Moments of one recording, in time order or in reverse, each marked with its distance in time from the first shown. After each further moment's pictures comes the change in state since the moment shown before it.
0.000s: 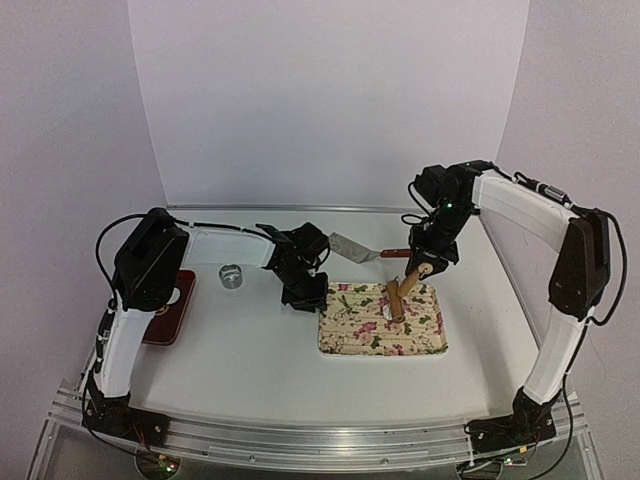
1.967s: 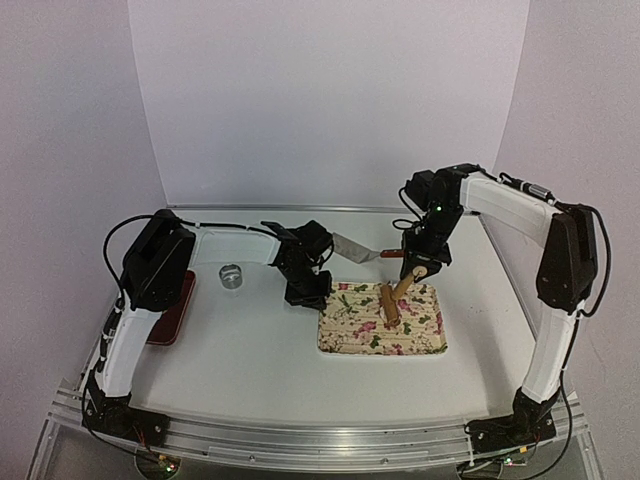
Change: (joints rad) left arm 0.006 0.061 0.095 -0.054 -0.003 0.027; right arm 0.004 0.092 0.039 -0.001 0.023 -0.063
